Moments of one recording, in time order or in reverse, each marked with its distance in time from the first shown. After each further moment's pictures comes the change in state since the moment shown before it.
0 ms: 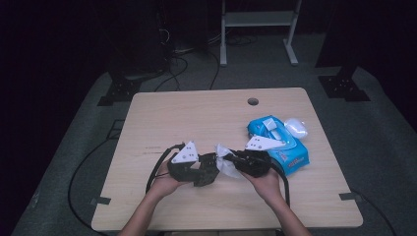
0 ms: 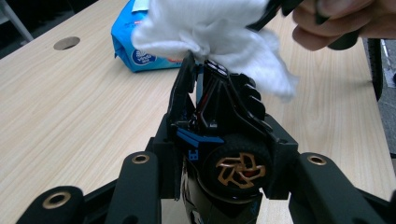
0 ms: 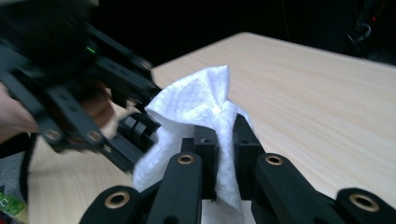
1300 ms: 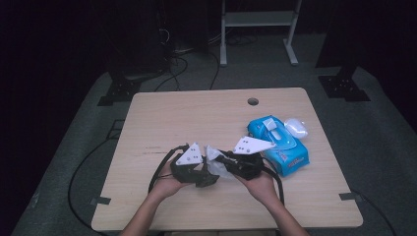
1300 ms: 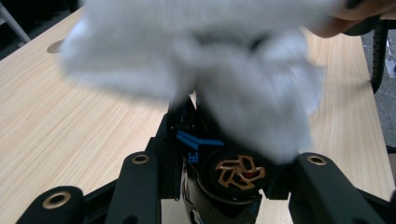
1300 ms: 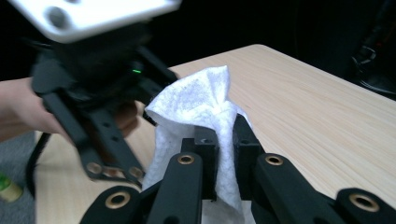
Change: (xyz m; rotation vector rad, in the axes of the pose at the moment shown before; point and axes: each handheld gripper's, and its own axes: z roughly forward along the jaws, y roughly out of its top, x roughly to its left) left arm -0.006 0.005 0.004 0.011 -0.007 0.012; right arm 0.029 0.023 0.002 0.003 0.005 -0.146
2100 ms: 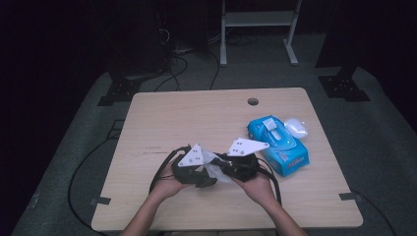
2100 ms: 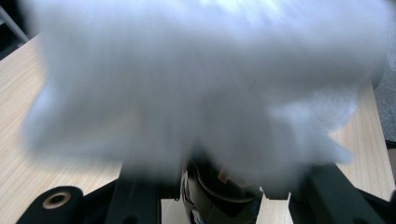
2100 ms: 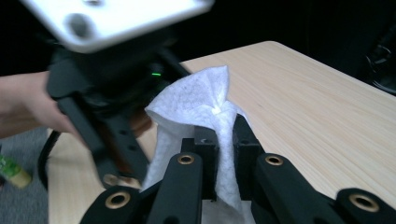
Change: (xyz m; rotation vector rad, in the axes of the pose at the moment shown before) left arm -0.004 0.002 0.002 0.022 0.004 0.019; right arm 0.009 0.005 0.005 0.029 0.038 -0.012
